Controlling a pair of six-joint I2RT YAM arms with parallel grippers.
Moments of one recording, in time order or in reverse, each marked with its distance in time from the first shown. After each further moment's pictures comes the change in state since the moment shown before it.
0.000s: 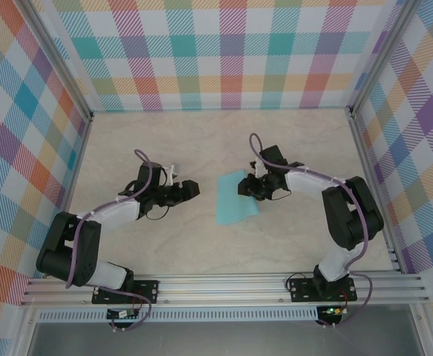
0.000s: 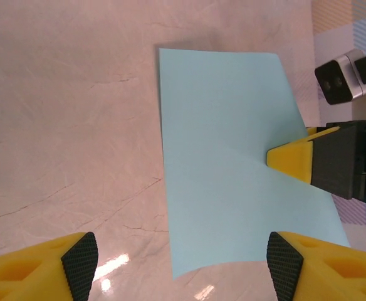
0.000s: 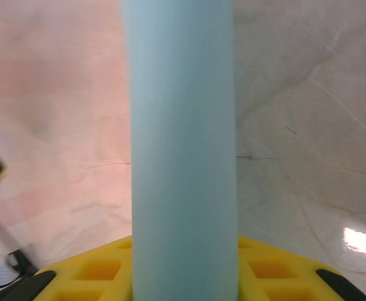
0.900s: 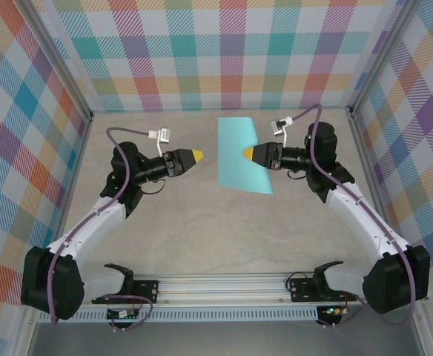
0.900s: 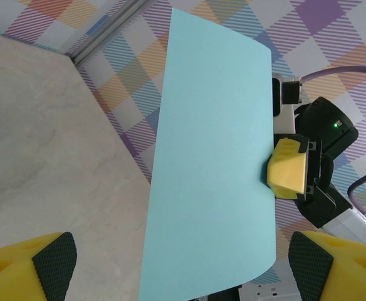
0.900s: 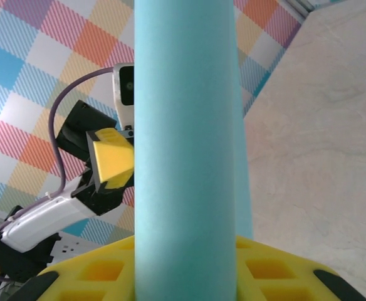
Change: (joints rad) left arm -0.025 -0.222 0.162 0.336 0.248 -0.239; right arm -0.088 -0.497 0.019 0.364 -0.453 0.205
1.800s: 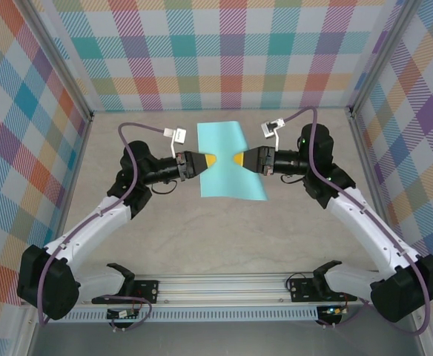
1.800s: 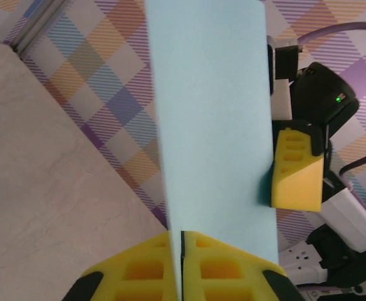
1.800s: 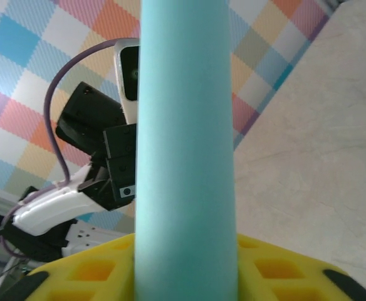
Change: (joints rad) left arm -0.144 -0.001 0.070 -0.038 -0.032 0.043; right arm 0.127 -0.060 0.071 -0.140 0.123 -0.043
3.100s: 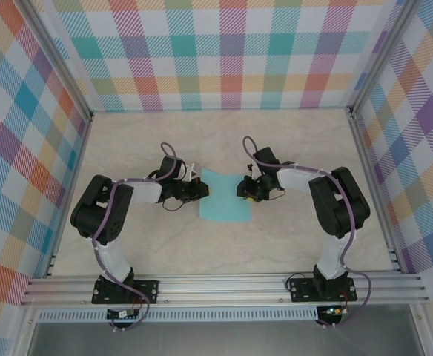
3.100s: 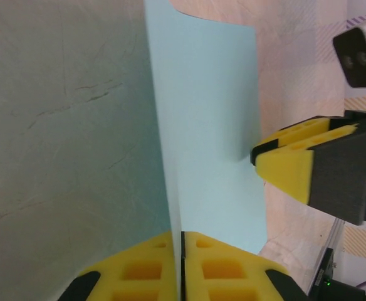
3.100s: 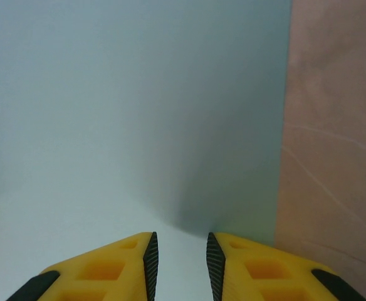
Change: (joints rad) left arm 0.089 0.624 -0.009 -0.261 -0.151 0.248; right arm 0.002 0.726 -0.008 -0.250 0.450 -0.164
